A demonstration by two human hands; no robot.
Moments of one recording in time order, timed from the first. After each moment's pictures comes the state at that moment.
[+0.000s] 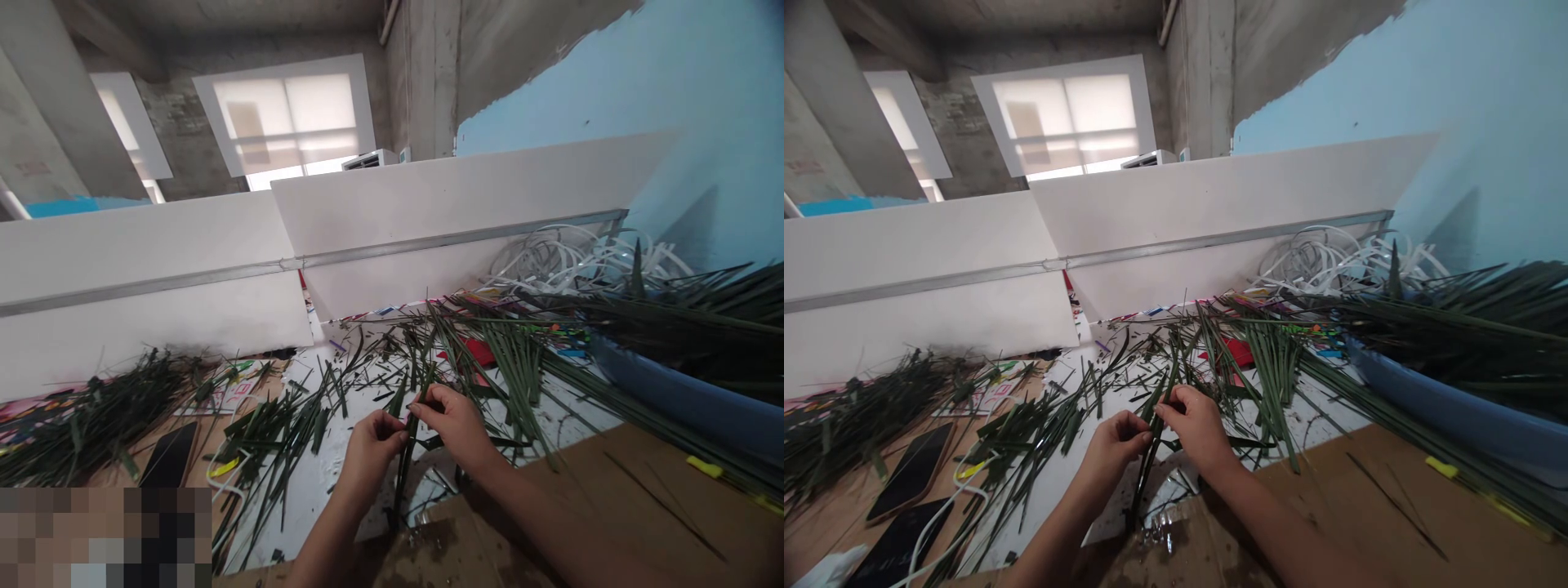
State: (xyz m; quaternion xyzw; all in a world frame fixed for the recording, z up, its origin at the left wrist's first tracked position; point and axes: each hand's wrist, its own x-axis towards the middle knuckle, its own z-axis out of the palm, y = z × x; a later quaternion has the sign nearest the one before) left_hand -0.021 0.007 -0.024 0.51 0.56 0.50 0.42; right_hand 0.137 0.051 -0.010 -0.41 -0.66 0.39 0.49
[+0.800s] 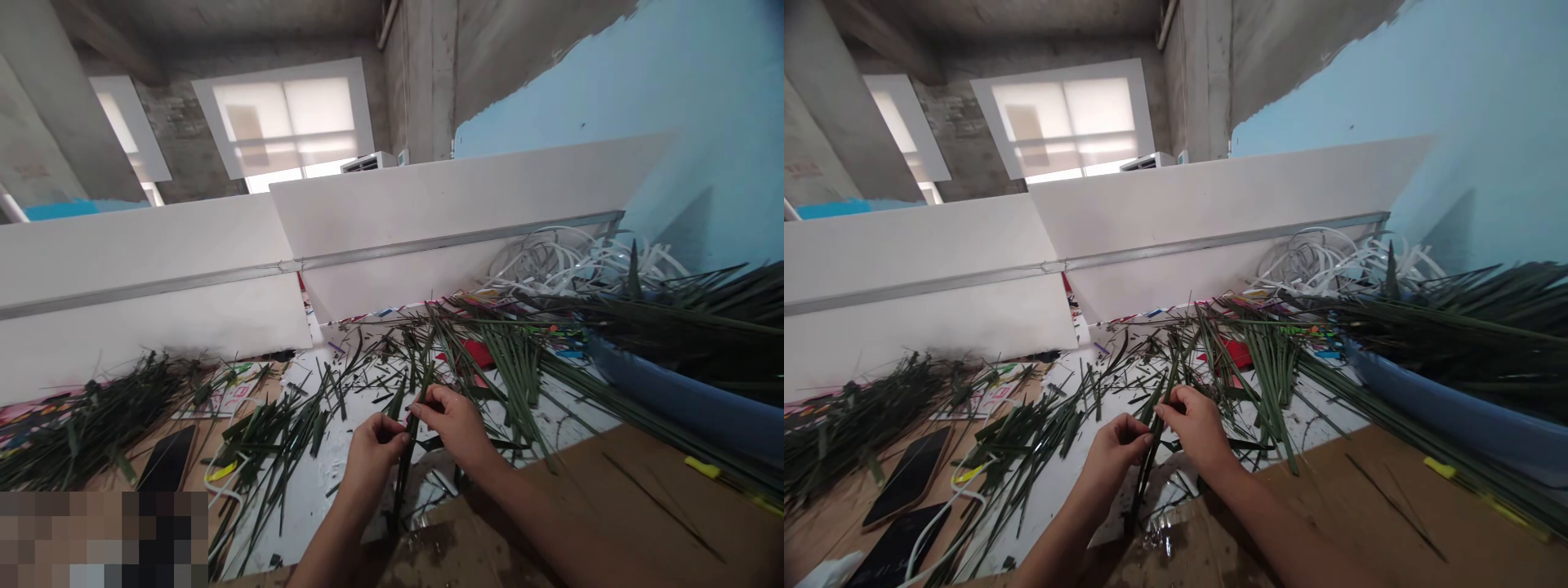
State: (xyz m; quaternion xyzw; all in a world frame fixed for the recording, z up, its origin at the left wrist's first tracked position) left_hand -0.013 0.004 -0.022 0.47 0.55 0.53 0.43; right_hand 0.137 0.055 -0.011 -0.42 -0.65 0.39 0.50
